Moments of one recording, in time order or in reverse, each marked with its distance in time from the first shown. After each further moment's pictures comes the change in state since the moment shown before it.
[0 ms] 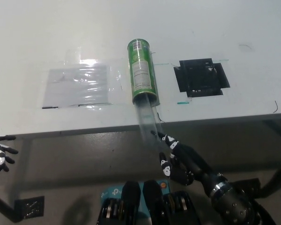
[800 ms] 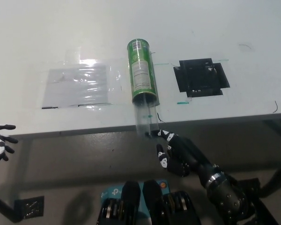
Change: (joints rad) left_arm -0.053 0.008 0.000 0.000 0.002 0.001 0.000; right_arm -0.051 0.000 0.037 0.056 -0.032 -0.007 -0.025
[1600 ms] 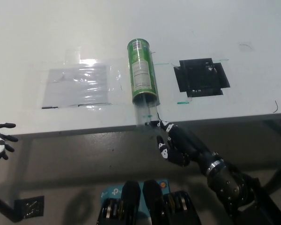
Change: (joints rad) left_arm -0.010 0.000 0.000 0.001 0.000 0.000 0.000; right_arm -0.086 -0.026 0.020 0.074 -0.005 -0.016 0.006
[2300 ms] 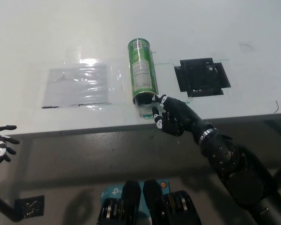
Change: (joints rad) left_arm 0.008 -0.004 -0.002 0.011 -0.005 -0.020 0.000; right_arm -0.200 0.016 -0.010 0.214 0.055 -0.042 -0.021
